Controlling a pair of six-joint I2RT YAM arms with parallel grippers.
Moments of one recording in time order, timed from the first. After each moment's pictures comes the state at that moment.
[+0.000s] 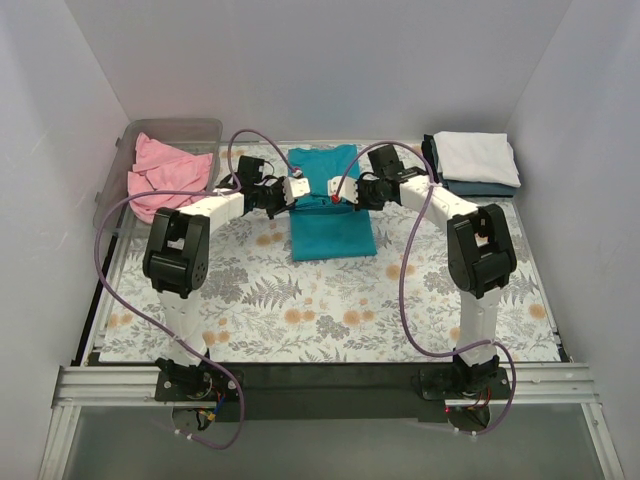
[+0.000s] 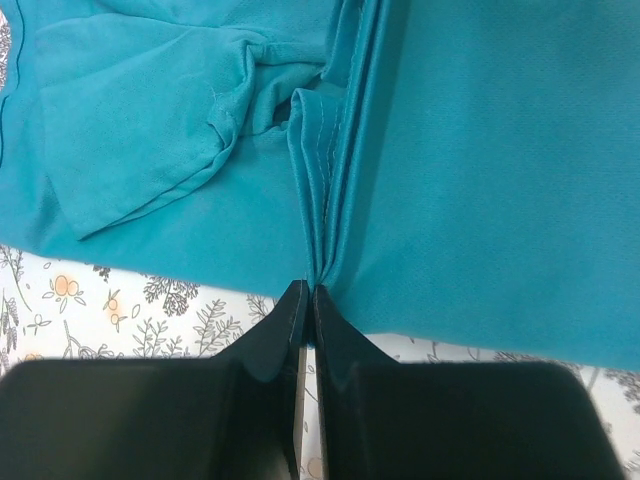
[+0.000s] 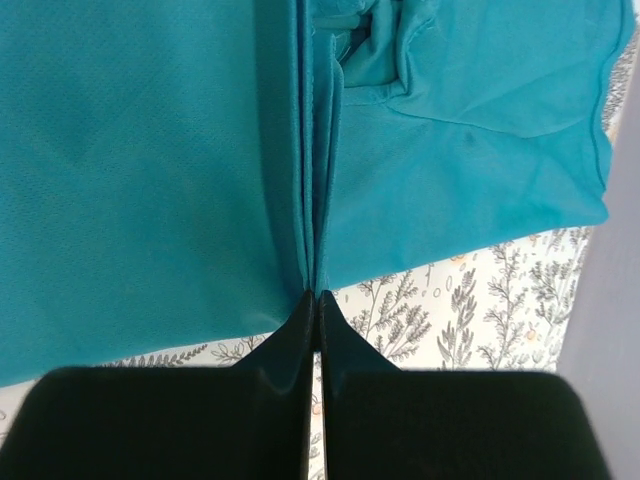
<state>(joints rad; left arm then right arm) -0.28 2.00 1.37 -0.19 0.65 0.97 0.44 1.99 1.55 -0.49 -0.36 -1.21</state>
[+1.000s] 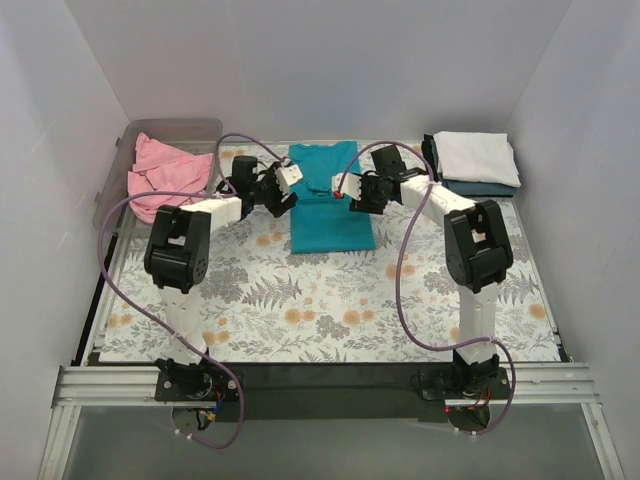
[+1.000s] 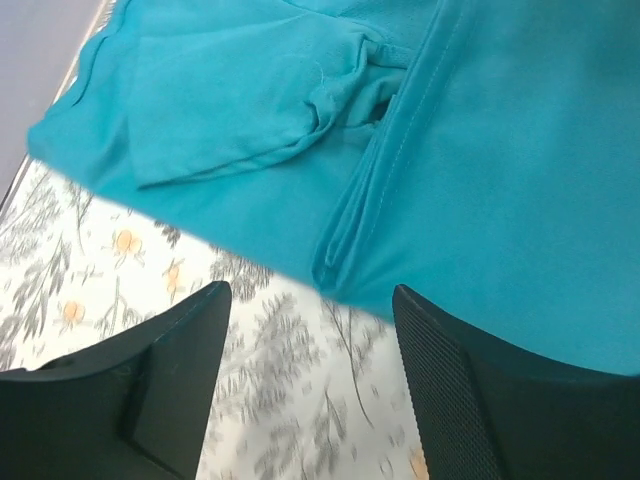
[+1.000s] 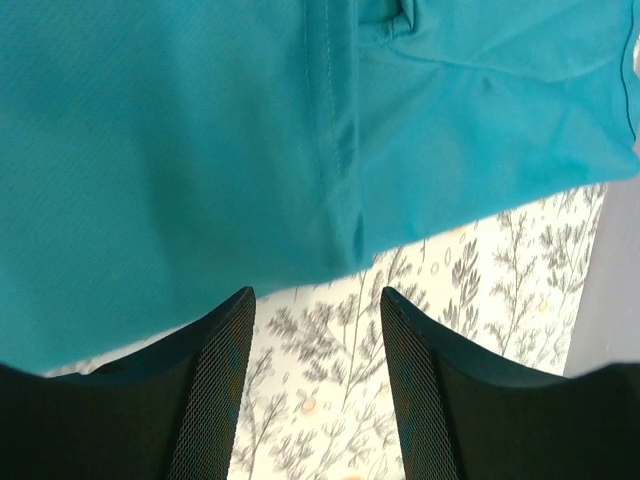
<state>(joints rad) -0.25 2.08 1.35 0.12 0.58 0.76 0.41 2.09 1.59 -0.43 -0.31 -1.18</state>
